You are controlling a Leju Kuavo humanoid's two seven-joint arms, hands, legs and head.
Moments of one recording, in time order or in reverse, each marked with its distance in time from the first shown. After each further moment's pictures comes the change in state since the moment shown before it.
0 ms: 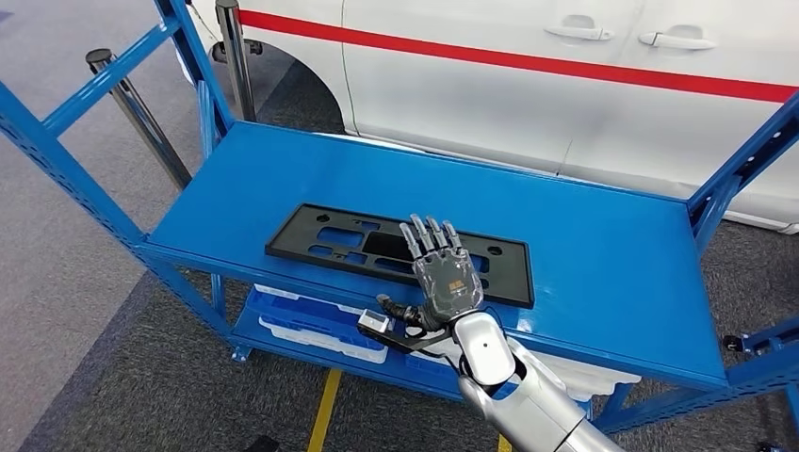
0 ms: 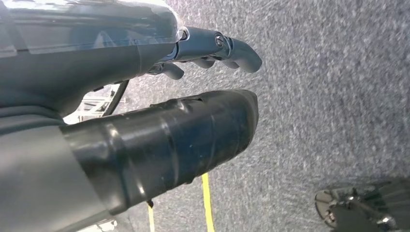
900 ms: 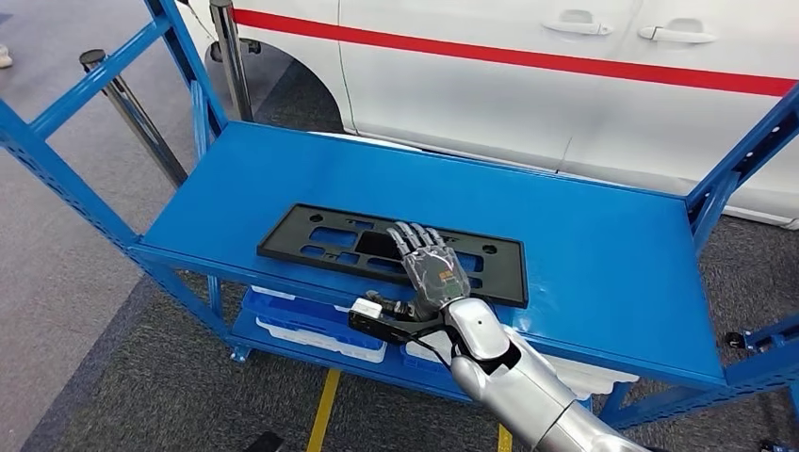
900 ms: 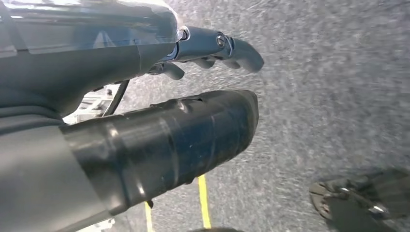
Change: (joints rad) left arm -0.001 -0.001 0.000 0.000 0.008 0.001 -0.001; right arm -0.066 0.030 0.022 0.059 -0.295 0.108 -0.093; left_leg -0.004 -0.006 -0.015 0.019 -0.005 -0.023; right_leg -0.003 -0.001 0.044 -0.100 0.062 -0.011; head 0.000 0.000
